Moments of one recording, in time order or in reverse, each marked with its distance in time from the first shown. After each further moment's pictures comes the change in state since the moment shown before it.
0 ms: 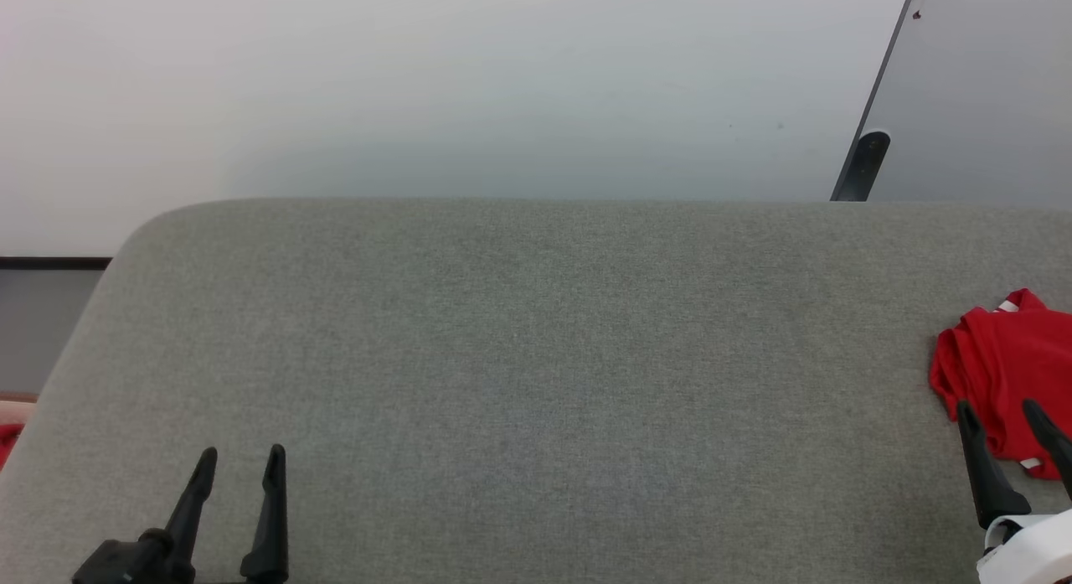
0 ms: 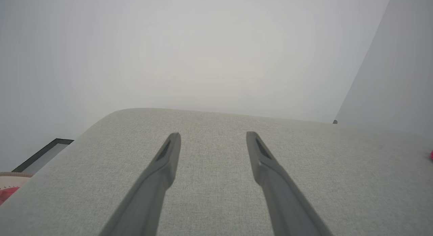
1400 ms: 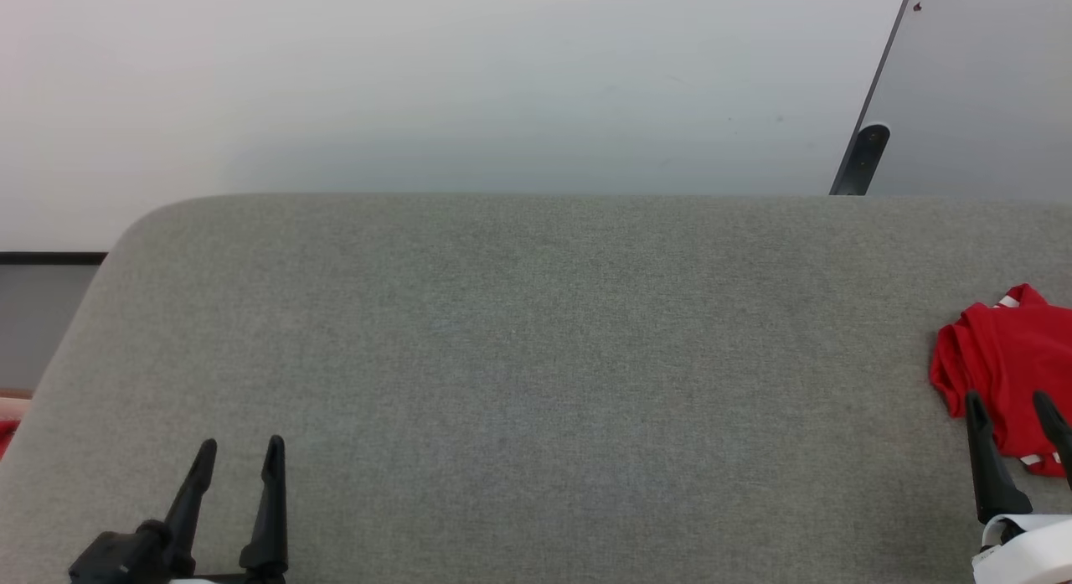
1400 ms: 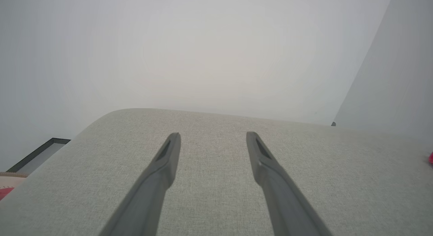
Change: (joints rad) left arm -0.016 0.009 -0.010 0.000 -0.020 0.008 -0.001; right arm -0.001 0.047 -0.025 0.010 -0.044 0.000 -0.107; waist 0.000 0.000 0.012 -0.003
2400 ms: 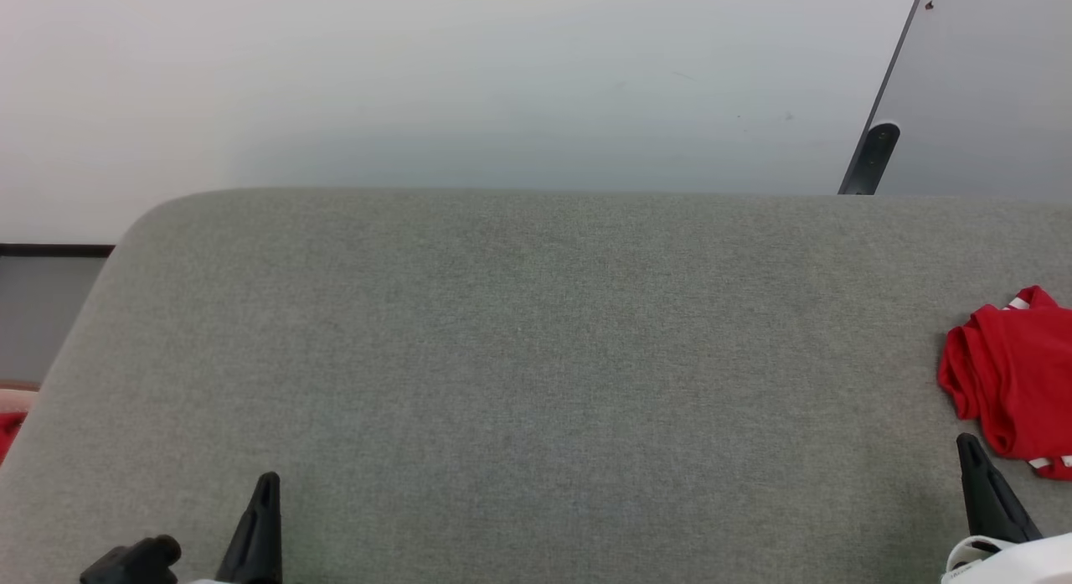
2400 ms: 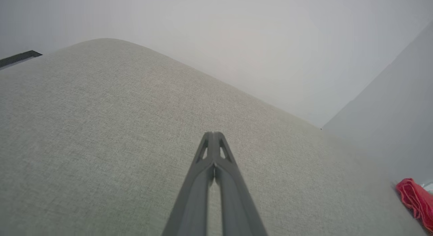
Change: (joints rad) left arm -0.011 -0.086 0.012 0.102 -0.239 -0.020 0.083; right arm 0.013 0.078 0.005 0.092 0.251 0.000 0.042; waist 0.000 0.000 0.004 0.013
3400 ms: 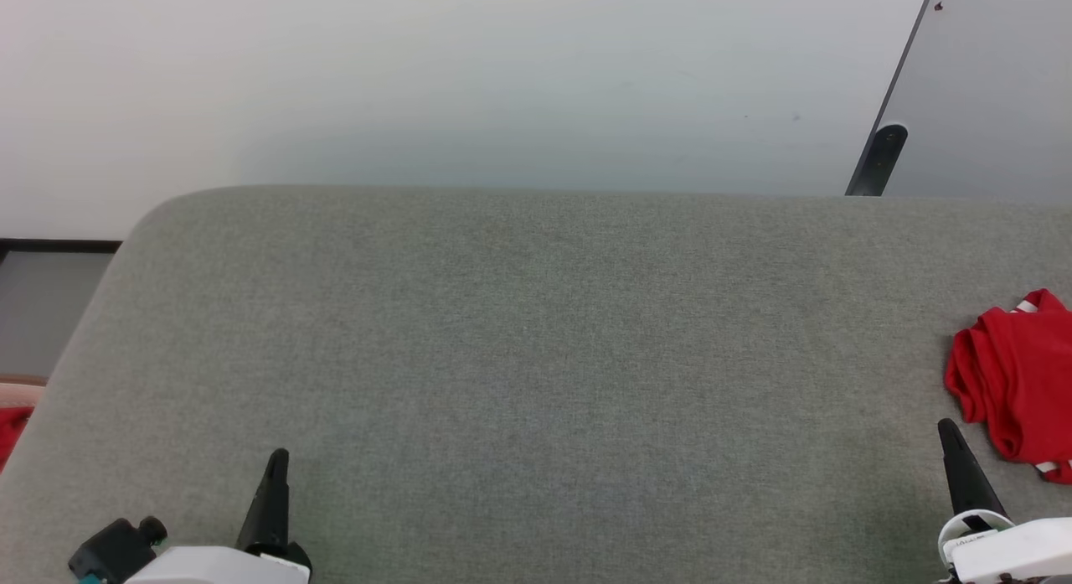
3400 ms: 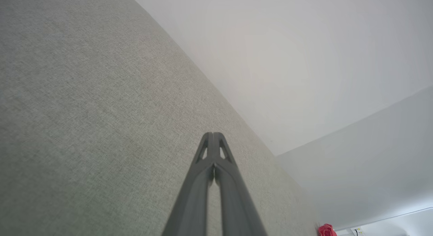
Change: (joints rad) left arm -0.078 -0.065 0.056 0.047 -0.347 -0.037 0.107; right arm -0.054 0.047 -0.007 0.043 0.367 0.000 0.057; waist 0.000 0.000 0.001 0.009
